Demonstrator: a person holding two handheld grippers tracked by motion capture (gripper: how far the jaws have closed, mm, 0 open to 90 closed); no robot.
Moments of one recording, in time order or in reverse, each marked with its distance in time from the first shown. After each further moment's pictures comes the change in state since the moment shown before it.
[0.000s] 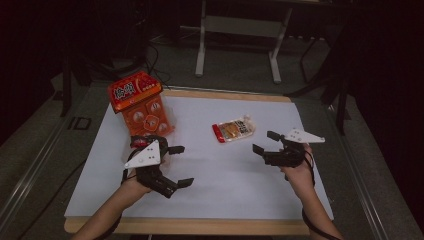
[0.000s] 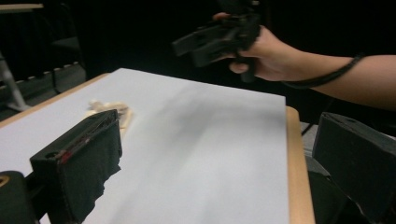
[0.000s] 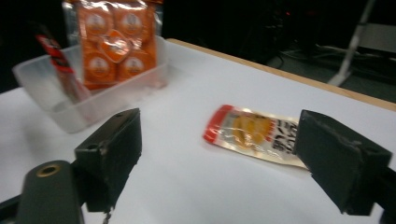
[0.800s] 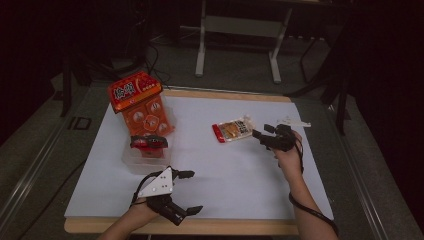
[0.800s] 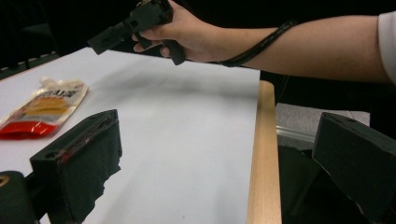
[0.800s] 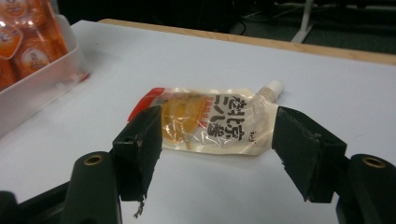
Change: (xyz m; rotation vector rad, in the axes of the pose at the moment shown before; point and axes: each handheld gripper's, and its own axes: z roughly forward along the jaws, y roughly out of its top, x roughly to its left) left arm -0.044 -0.038 0.017 0.047 -0.038 0.014; right arm -0.058 -0.016 0.060 0.097 -0.139 0.165
